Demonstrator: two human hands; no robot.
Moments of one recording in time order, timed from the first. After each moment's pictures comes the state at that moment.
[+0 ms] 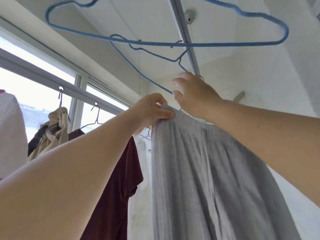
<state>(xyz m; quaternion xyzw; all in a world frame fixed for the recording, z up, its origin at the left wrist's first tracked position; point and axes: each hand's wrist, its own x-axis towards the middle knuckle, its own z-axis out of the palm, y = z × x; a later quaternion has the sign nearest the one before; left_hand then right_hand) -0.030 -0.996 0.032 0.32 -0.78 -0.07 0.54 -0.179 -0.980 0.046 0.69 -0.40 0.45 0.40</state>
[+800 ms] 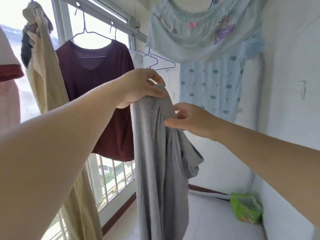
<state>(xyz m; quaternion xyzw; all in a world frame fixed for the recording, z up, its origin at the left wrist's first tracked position) -0.039 -0.985 -0.126 0.46 -0.76 -0.18 0.42 -0.210 -1.003 -0.201 0.81 -0.40 0.36 -0.22</state>
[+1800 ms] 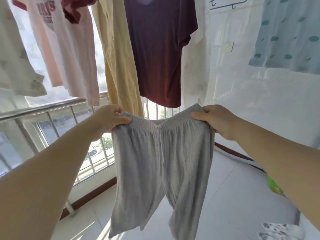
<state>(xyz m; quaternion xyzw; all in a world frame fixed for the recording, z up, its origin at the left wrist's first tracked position) 0.106 -0.871 -0.321 0.75 -0.46 -0.22 0.42 -0.157 -0.991 -0.328 0.72 -0.41 0.31 -0.47</state>
